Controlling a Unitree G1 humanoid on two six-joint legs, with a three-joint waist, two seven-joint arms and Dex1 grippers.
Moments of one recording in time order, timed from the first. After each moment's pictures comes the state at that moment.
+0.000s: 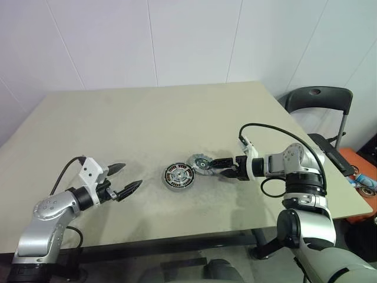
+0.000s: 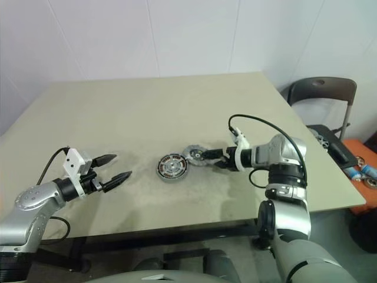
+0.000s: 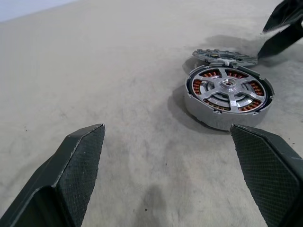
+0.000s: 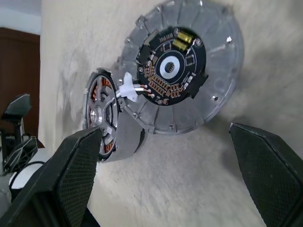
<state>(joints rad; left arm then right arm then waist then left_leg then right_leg) 0.05 0.63 0.20 -0.18 -0.42 0.29 -0.84 -0.79 -0.26 -0.37 0.44 0.30 1.61 0.68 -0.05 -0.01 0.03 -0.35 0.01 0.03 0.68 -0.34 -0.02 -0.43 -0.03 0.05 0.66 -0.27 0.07</state>
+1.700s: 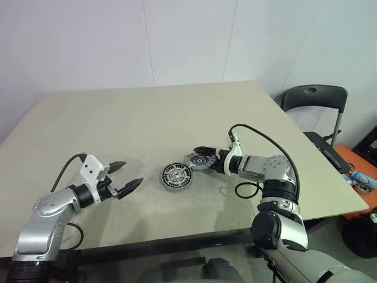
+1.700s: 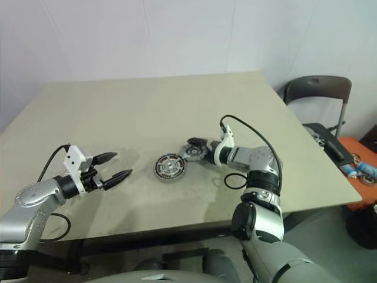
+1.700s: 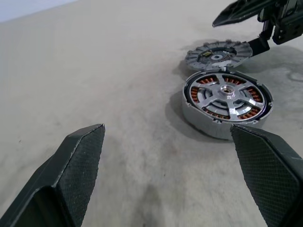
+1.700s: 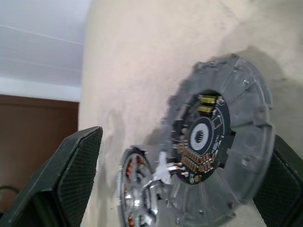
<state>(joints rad) 0.02 0.63 0.20 -0.19 -0.42 0.32 -0.84 -0.79 -0.03 -0.61 0.50 0.54 1.33 0.30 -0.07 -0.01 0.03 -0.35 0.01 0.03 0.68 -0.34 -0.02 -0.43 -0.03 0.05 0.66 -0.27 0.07</state>
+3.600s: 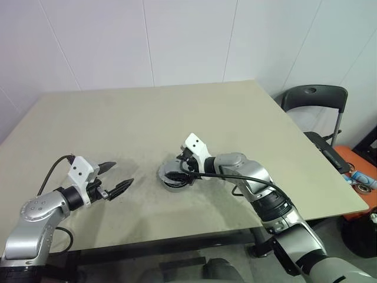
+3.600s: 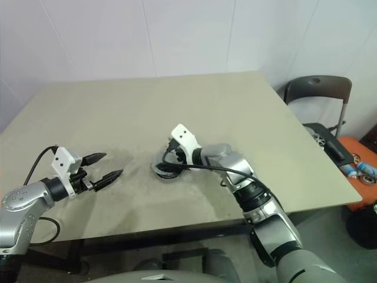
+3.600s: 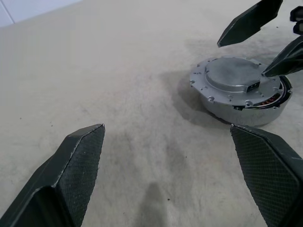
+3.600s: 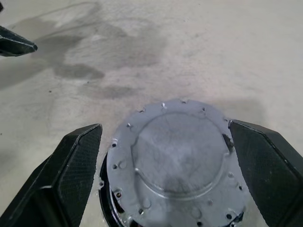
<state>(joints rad) 0.08 0.67 0.26 -0.20 -0.43 0.30 -0.83 -0.67 -0.24 0.38 0.10 0.26 0.78 0.69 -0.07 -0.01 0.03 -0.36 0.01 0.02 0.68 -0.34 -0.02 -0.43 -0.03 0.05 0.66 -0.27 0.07</state>
